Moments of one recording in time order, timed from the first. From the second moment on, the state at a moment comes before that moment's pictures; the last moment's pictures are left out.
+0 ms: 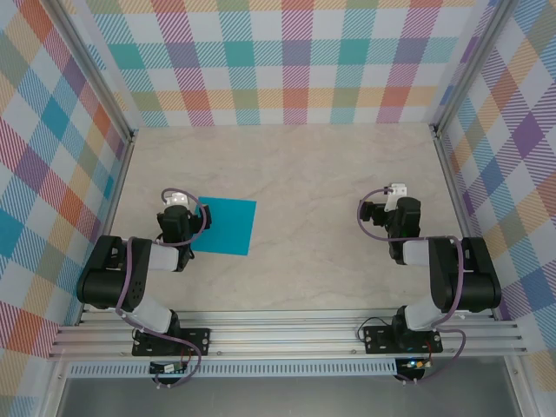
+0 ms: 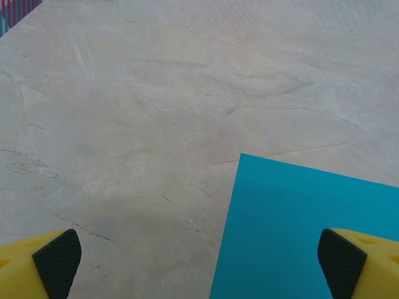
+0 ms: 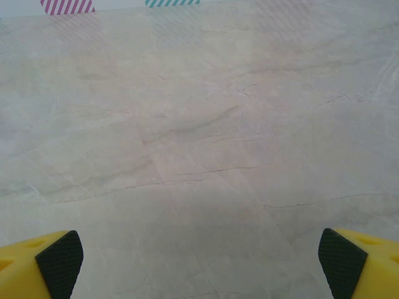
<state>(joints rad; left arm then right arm) -0.09 1.57 0.38 0.71 -0.24 -0.13 0.01 1.52 0.41 0.68 -0.09 0.06</state>
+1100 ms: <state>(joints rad) -0.09 1.57 0.38 0.71 -0.24 -0.13 0.01 1.52 0.41 0.68 -0.09 0.06</state>
